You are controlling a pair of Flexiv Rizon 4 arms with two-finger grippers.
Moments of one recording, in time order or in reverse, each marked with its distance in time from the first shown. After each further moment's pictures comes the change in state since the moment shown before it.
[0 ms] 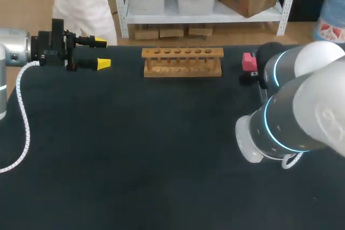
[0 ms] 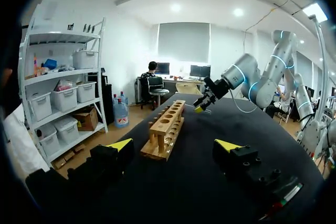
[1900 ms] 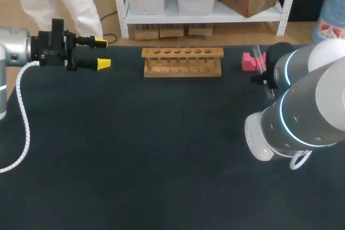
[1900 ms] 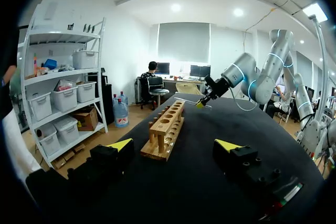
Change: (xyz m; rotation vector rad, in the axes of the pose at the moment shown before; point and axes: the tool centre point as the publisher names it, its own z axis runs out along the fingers) left arm 0.000 0.000 0.000 0.000 0.000 0.000; right arm 0.002 -0.017 -0.011 -0.002 0.014 0.058
